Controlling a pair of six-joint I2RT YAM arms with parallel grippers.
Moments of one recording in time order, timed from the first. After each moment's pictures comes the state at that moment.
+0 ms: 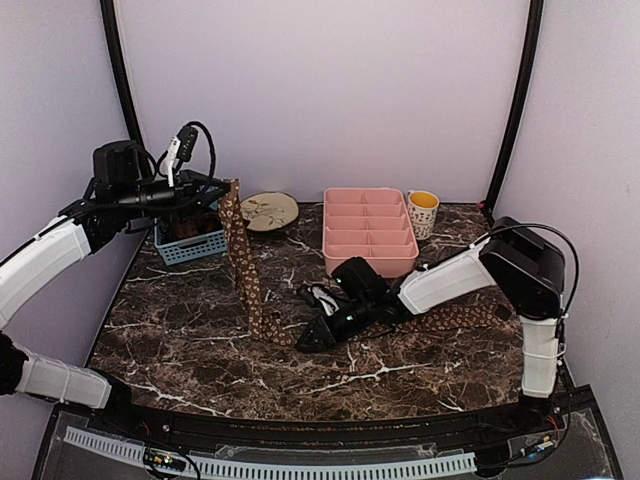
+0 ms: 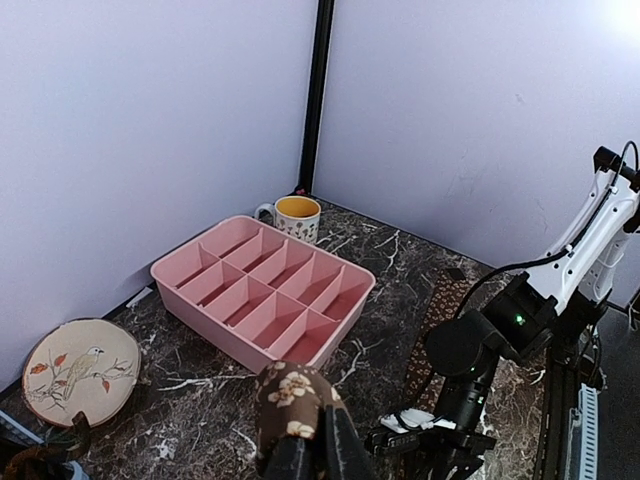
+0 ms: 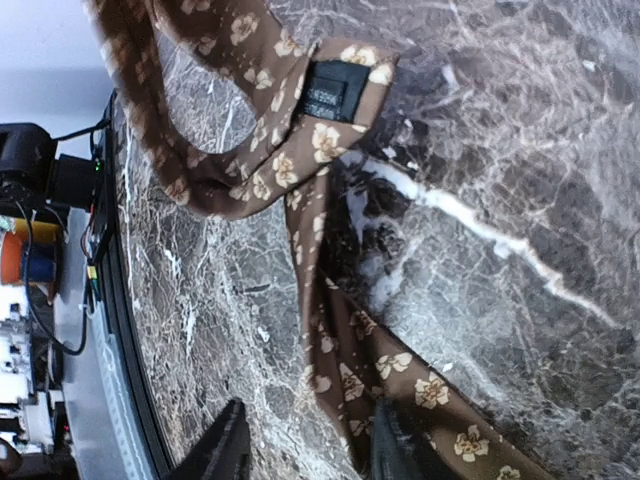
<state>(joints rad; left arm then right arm) -0.31 1.19 1.10 -0.13 0.71 0.02 0.95 2.03 1.11 0.11 -0.62 0.45</state>
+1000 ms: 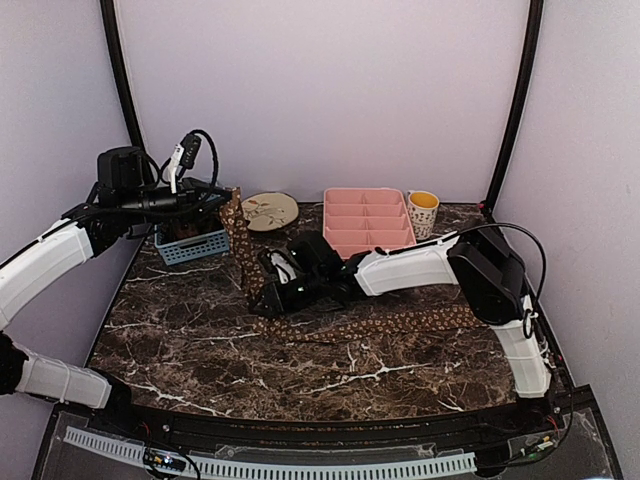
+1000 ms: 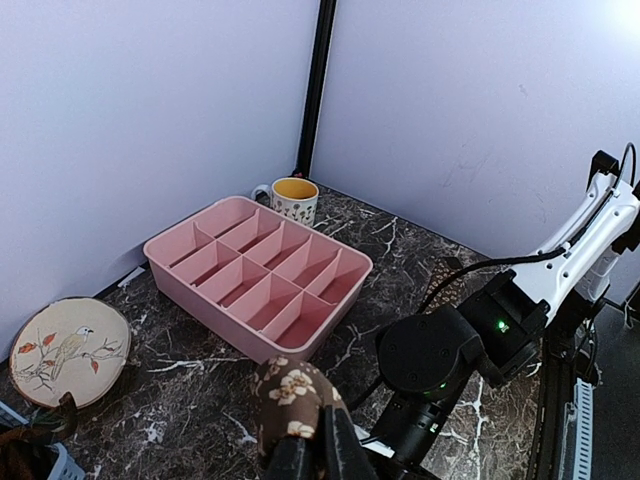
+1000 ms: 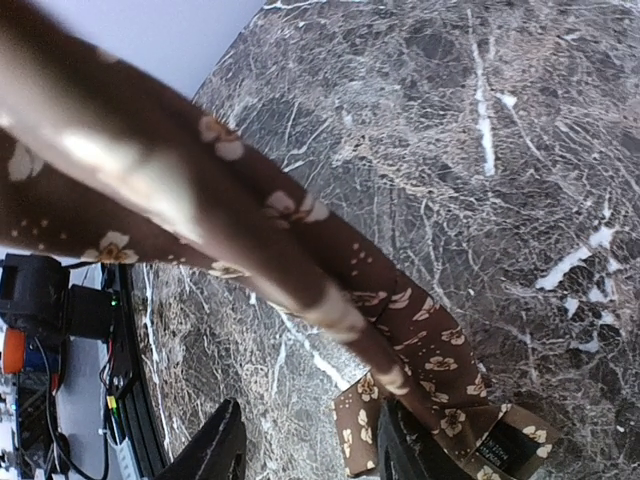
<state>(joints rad) -0.31 1.19 1.06 -0.14 0.71 0.02 1.00 2.25 1.60 0.01 -0.47 0.53</state>
